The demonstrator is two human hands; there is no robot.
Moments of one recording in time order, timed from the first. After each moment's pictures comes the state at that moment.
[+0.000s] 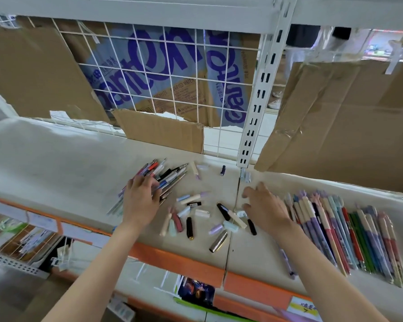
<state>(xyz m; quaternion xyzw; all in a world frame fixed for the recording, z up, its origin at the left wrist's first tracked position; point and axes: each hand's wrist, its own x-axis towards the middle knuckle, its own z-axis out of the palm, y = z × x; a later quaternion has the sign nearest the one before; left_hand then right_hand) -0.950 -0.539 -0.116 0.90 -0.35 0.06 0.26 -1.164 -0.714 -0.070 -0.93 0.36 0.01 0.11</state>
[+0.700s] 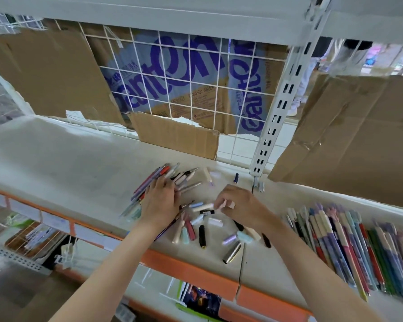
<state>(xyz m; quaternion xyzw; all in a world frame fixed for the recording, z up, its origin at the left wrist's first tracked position) -0.955 -0.550 -0.099 0.90 -0.38 0.02 0.20 -1.106 -0.707 -0.078 -0.94 0.14 -0.05 0.32</state>
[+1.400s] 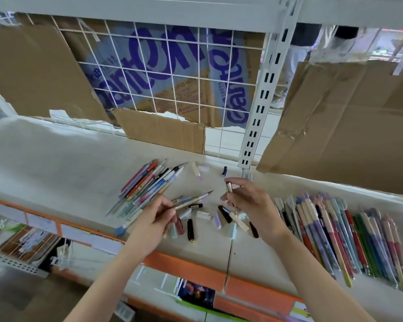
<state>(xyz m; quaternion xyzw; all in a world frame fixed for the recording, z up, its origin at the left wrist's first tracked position) -1.010 -0.516 -0.094 0.74 -0.33 -0.24 0.54 -1.159 -0.693 -0.067 -0.70 0.23 -0.21 0.64</state>
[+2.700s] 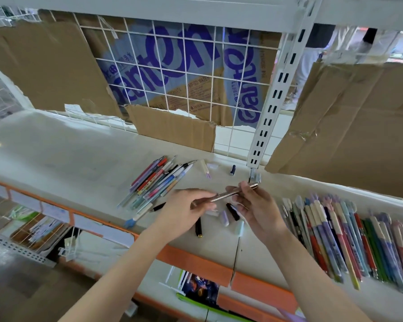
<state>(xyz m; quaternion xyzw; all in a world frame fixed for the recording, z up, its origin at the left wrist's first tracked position) -1.020 -0.546 -0.065 0.75 -0.51 -0.15 0.40 -1.142 -0.680 -0.074 -0.44 0.32 -0.25 0.80</state>
